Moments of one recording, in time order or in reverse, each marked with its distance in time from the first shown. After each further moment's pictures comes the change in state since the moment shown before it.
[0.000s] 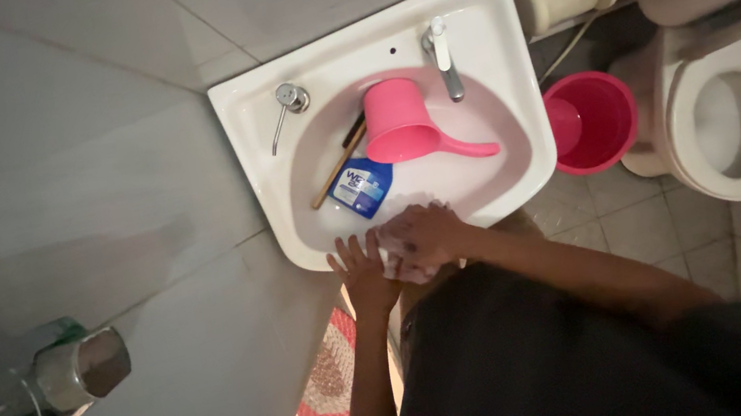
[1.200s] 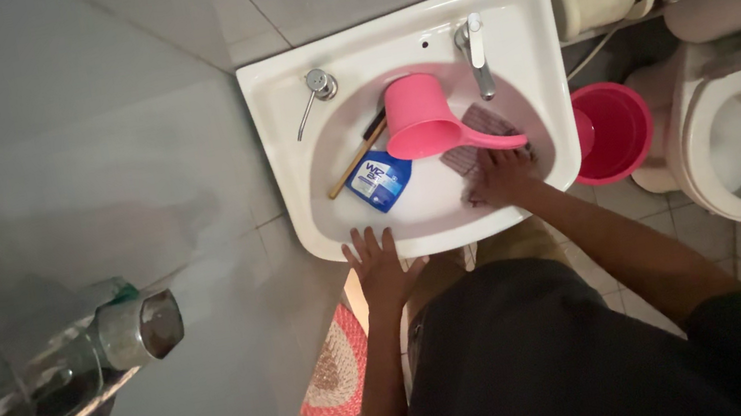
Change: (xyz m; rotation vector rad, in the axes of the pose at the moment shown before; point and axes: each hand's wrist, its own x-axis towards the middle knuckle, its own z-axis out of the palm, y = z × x) left_hand 0.004 0.014 -0.032 -0.090 -0.079 -0.062; right_hand 0.033 0.163 0.024 -0.252 0.035 0.486
